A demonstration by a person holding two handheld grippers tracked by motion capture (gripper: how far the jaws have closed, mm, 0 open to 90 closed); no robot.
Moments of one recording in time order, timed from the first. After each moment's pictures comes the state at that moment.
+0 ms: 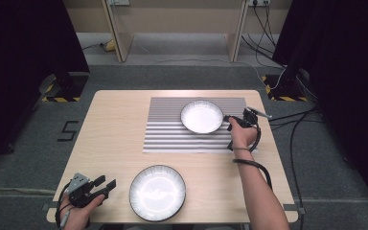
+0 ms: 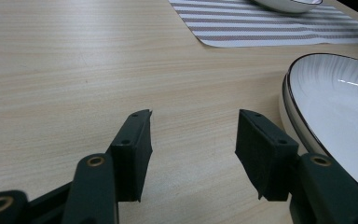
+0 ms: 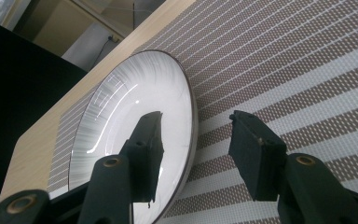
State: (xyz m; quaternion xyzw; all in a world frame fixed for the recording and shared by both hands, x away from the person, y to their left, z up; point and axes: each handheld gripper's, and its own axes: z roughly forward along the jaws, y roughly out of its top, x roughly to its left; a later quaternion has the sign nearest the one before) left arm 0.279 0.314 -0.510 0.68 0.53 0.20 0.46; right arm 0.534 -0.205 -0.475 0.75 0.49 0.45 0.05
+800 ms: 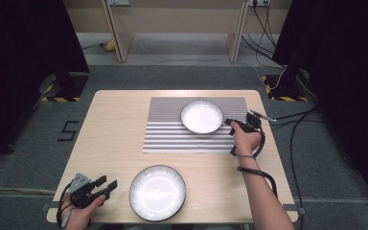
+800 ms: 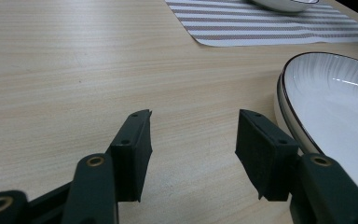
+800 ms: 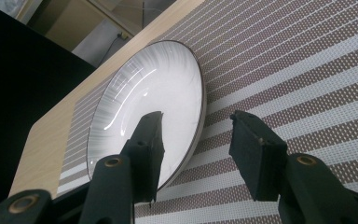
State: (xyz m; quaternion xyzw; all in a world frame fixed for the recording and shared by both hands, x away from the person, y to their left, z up) left arm 0.279 0.311 -0.510 0.68 0.53 0.19 0.46; right arm 0.507 -0.208 -0.461 0.73 0.50 0.46 0.05
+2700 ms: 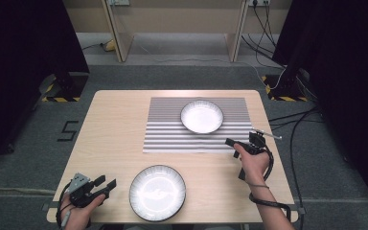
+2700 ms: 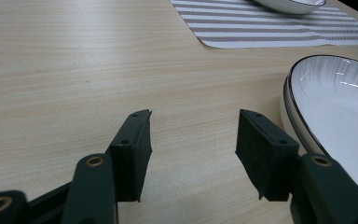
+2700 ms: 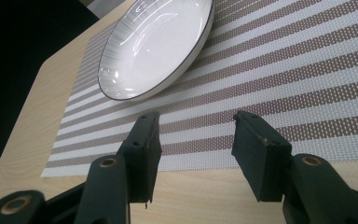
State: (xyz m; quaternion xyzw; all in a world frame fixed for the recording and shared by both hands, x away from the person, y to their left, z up) left arm 0.280 0.312 -0.510 0.68 0.54 0.20 0.46; right arm 0.433 -0.216 -0.466 0.68 0.58 0.45 0.04
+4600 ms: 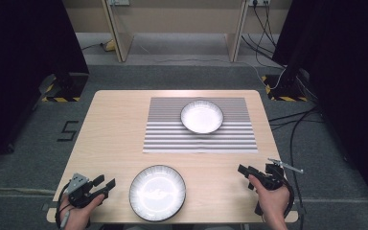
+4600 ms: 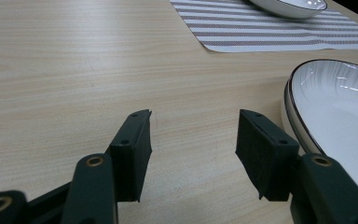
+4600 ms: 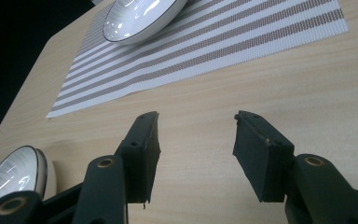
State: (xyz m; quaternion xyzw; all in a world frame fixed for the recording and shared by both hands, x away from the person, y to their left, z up) left arm 0.278 0.313 -0.508 0.68 0.54 0.21 0.46; right arm 0.330 -0.248 -0.471 0.66 0.59 0.46 0.07
